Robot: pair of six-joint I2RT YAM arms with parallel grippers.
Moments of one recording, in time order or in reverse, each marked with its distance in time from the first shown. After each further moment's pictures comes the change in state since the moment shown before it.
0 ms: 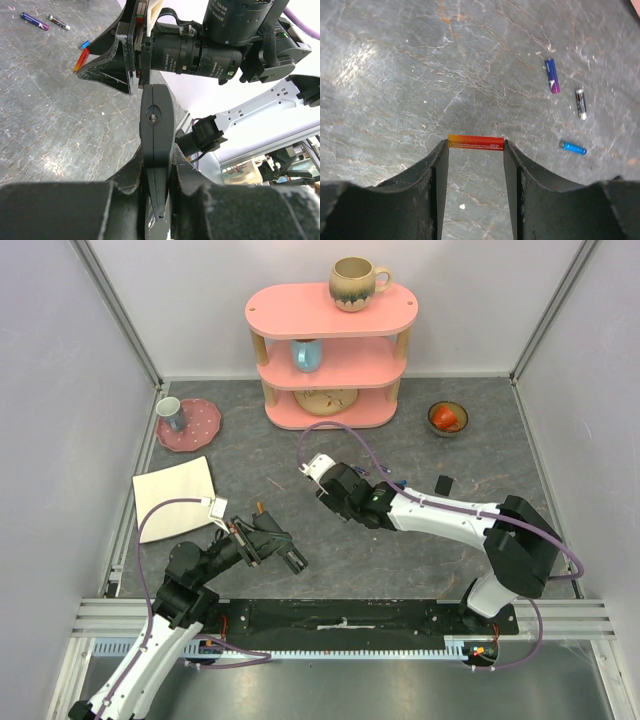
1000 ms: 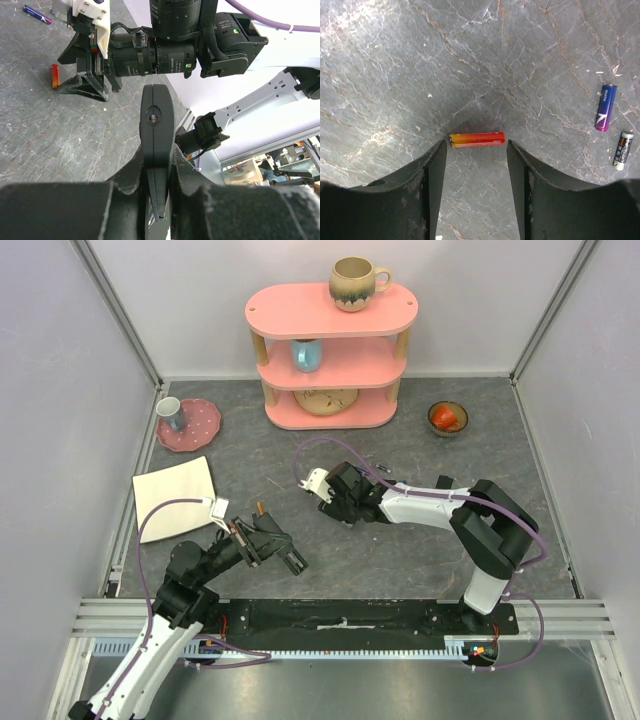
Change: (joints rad) left arm 0.000 -0.001 0.000 -0.023 0.004 0.000; right arm -0.108 0.145 -0.057 0.132 -0.277 -0.339
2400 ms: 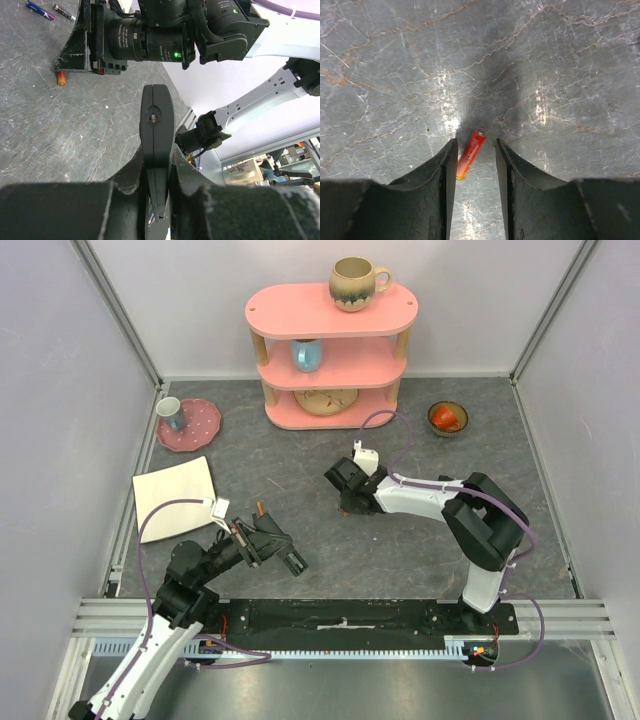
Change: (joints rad) left arm 0.000 0.000 0.000 -0.018 -0.001 0.000; right arm -0.038 0.060 0.089 -0.179 0.269 1.208
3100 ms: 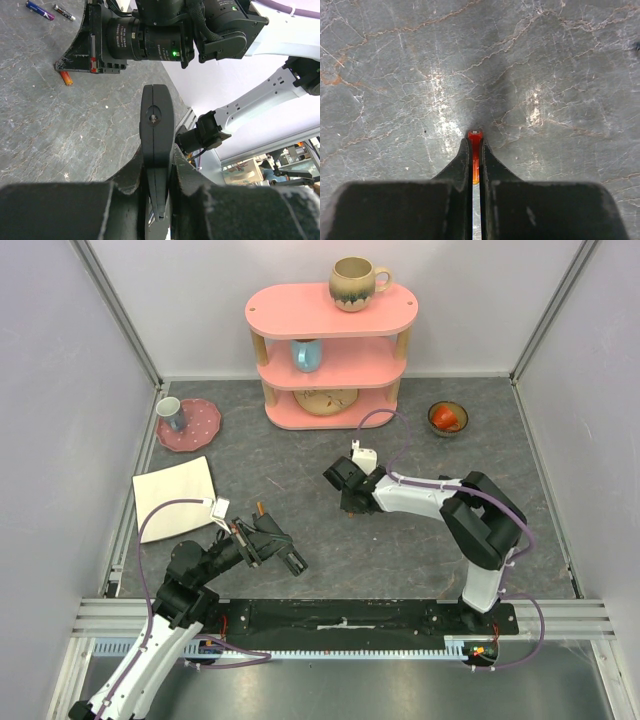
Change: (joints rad) left arm 0.000 0.000 0.000 0.000 0.000 0.000; right arm 0.000 0.020 0.022 -0.025 0.009 -0.015
